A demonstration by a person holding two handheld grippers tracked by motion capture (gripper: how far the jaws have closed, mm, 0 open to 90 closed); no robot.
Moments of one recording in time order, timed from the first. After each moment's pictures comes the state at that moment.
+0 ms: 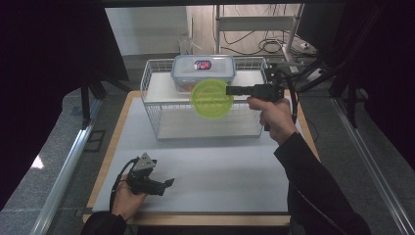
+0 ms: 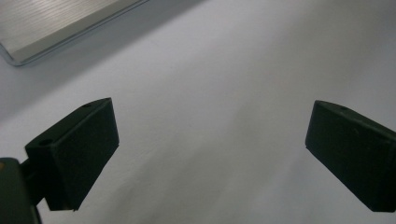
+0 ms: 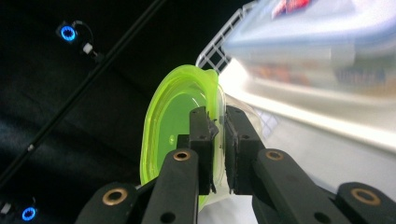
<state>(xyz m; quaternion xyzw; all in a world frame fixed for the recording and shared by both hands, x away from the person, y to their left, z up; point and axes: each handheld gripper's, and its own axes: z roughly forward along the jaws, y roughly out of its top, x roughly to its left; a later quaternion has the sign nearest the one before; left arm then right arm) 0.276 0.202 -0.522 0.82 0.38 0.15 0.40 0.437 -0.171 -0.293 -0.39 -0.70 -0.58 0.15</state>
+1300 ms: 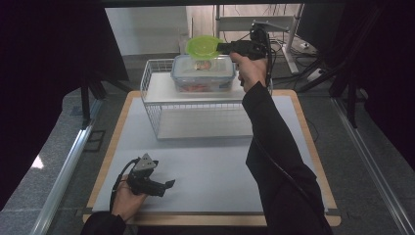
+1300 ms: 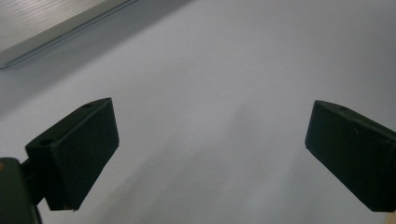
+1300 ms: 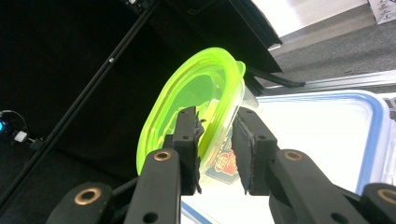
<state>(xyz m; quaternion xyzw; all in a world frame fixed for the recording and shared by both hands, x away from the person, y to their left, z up) 0.275 0.200 -0.522 0.82 0.37 0.13 0.40 0.538 -0.125 -0.262 -0.51 -0.63 -0.58 0.07</state>
